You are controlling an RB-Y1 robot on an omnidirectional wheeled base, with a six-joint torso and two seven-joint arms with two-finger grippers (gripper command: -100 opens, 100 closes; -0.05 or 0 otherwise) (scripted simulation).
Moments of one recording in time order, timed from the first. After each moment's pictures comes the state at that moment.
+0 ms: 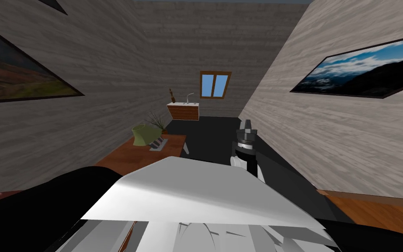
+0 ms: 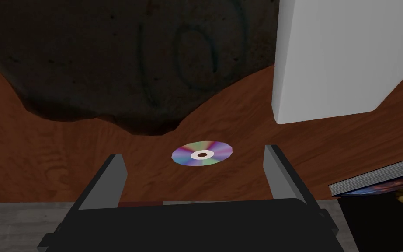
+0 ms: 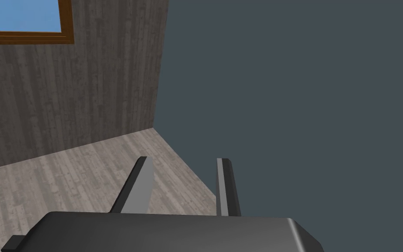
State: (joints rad) left arm 0.83 0.69 0.56 -1.04 0.67 0.85 -0.34; right arm 0.48 -0.03 0.05 -2.32 0.07 -0.42 -0.01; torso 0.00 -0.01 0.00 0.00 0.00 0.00
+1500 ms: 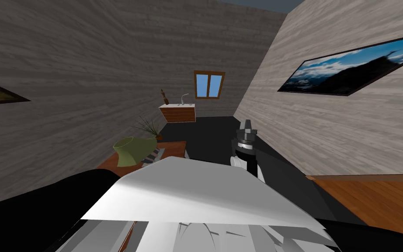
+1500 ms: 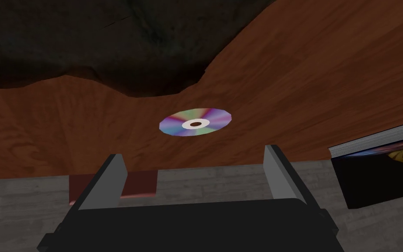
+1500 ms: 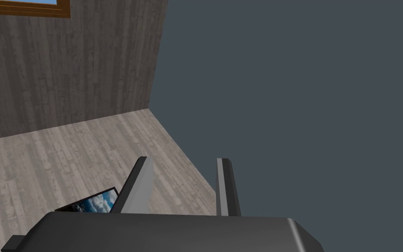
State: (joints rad) left arm 1.05 0.49 0.41 -0.89 0.48 0.42 -0.10; right arm 0.48 -0.03 0.05 -2.32 0.07 -0.42 -0.01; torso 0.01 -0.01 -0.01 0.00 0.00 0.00
